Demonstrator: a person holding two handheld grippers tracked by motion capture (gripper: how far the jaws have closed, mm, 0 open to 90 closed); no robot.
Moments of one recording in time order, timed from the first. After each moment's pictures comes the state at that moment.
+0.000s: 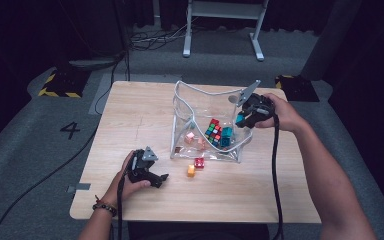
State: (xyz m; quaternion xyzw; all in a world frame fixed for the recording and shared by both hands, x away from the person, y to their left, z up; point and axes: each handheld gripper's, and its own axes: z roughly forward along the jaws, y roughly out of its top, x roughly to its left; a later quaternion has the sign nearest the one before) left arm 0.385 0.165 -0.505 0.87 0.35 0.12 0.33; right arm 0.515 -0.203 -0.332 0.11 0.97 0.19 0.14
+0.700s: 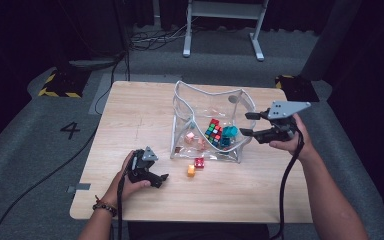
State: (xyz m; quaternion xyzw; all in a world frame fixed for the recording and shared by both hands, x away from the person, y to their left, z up) left arm 0.385 0.165 -0.505 0.87 0.35 0.12 0.33; right arm 0.430 -0.249 -0.323 0.13 0.85 0.47 0.19
